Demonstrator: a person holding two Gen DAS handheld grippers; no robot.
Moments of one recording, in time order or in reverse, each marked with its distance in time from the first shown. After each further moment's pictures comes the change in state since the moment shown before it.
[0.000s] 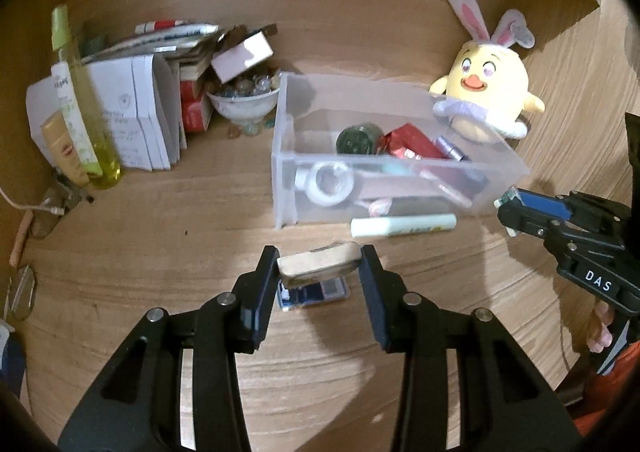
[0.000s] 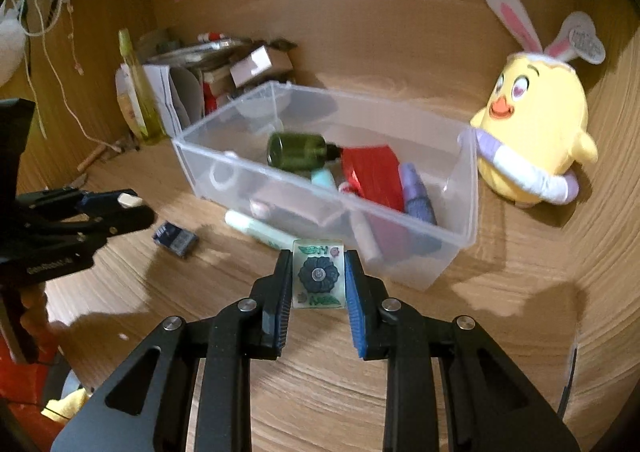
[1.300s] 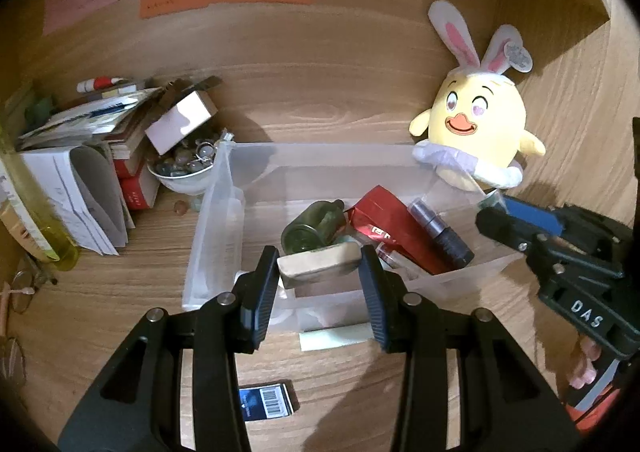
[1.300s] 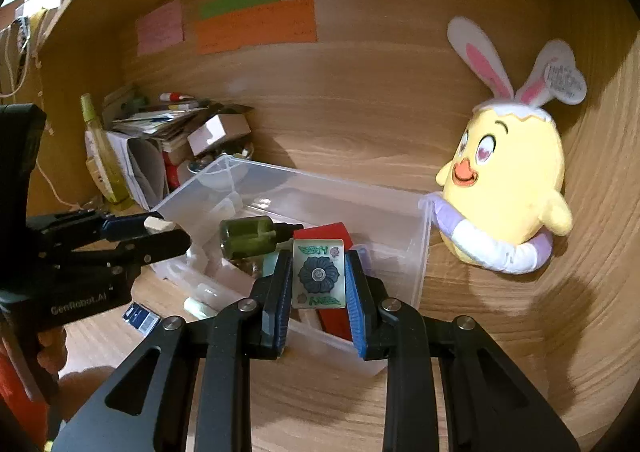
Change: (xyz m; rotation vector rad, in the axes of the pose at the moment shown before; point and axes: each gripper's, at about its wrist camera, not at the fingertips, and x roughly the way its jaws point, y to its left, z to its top) left arm 0.043 -0.043 0.072 0.039 -0.040 -0.031; right arm 0.003 -0.039 0.048 0.065 -0.119 -0.065
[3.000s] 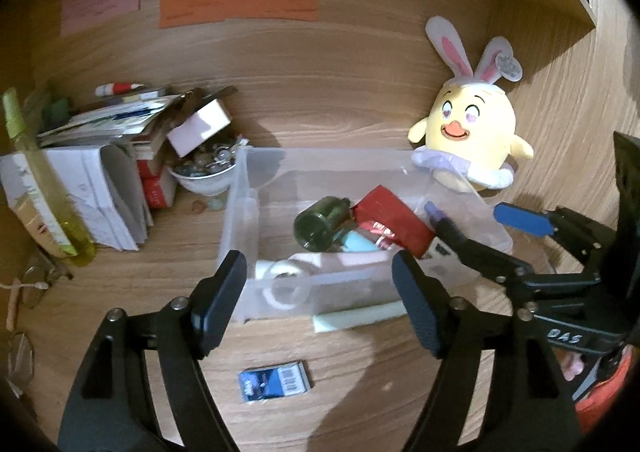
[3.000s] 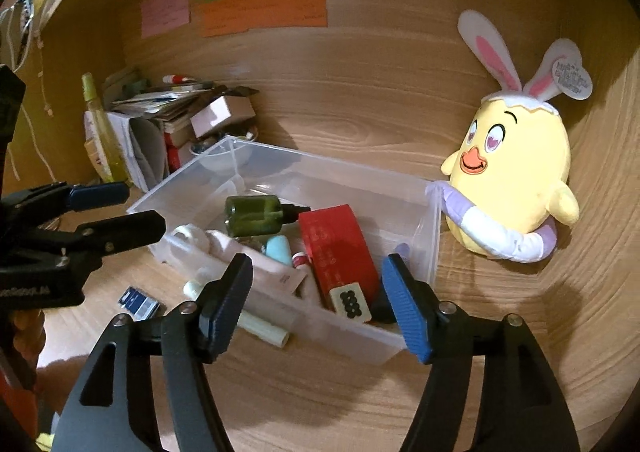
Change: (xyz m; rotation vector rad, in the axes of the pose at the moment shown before) left arm -0.031 0.013 -0.014 0.003 -0.037 0.000; right arm 0.000 0.014 -0.010 -0.044 0.029 -0.013
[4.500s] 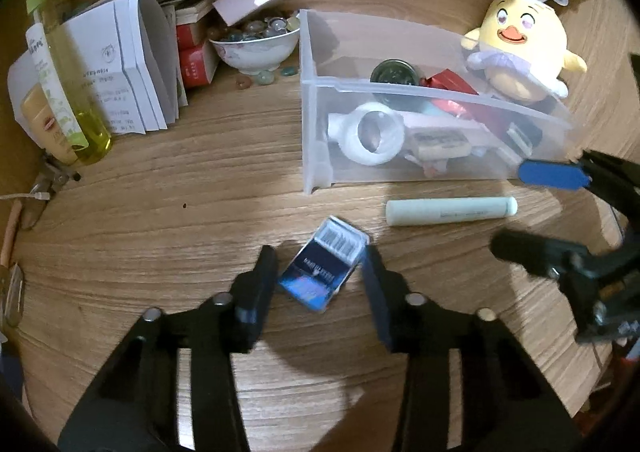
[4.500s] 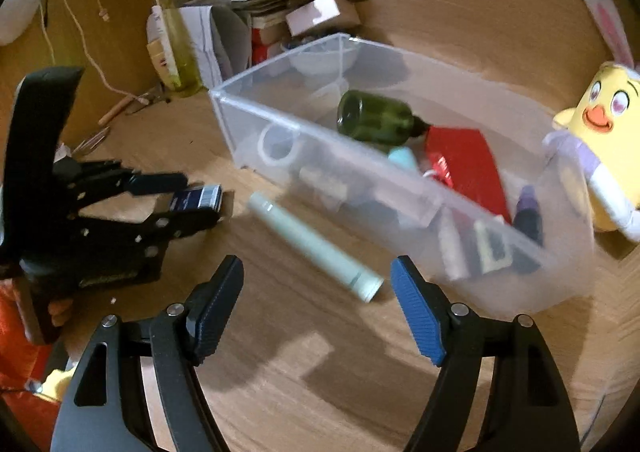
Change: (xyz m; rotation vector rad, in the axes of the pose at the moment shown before) left arm 0.033 0.047 -0.079 -0.018 0.225 0.085; right arm 0.045 0.065 -0.041 -0.139 0.233 0.199
